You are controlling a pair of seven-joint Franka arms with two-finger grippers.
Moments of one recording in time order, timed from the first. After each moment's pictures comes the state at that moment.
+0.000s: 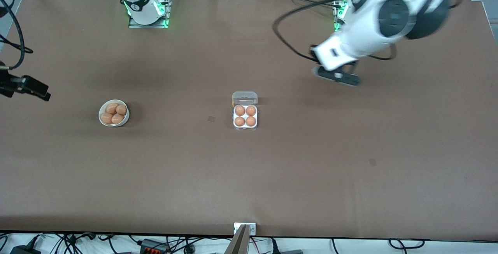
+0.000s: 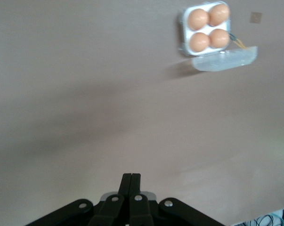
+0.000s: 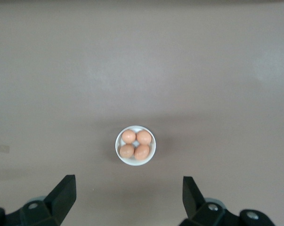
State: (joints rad) left arm -0.07 0.11 -0.47 -1.82 -0.22 1.74 -0.30; right arm 0.01 0.16 -0.05 -1.44 -0.07 1.63 0.04
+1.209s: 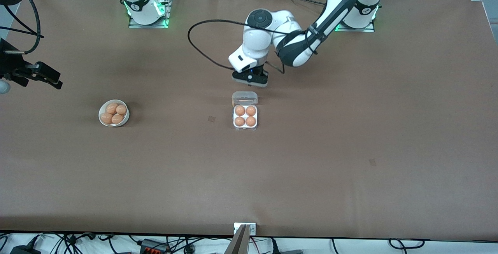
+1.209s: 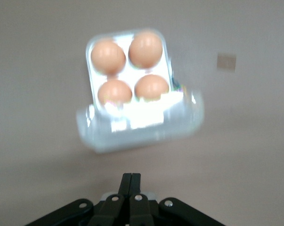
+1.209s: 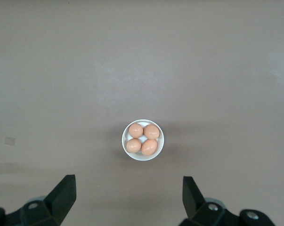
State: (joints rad) left arm -0.34 0.59 -0.58 -1.80 0.49 2.42 -1.03; right arm 0.02 0.03 -0.05 -1.65 -0.04 1.75 0.03
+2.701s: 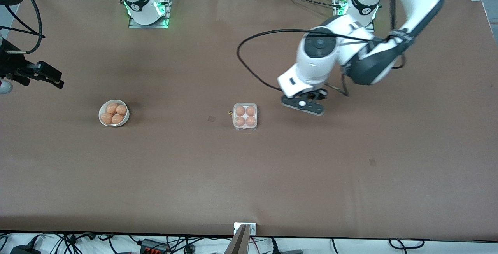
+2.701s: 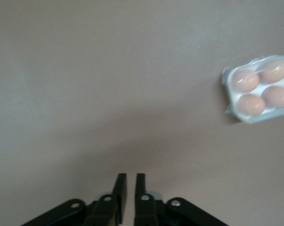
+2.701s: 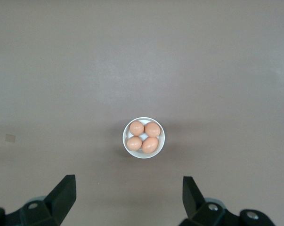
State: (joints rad) left arm 0.40 0.66 -1.21 -1.61 0.63 1.71 -0.59; right arm 0.00 0.03 -0.03 -1.65 -0.04 1.73 0.03
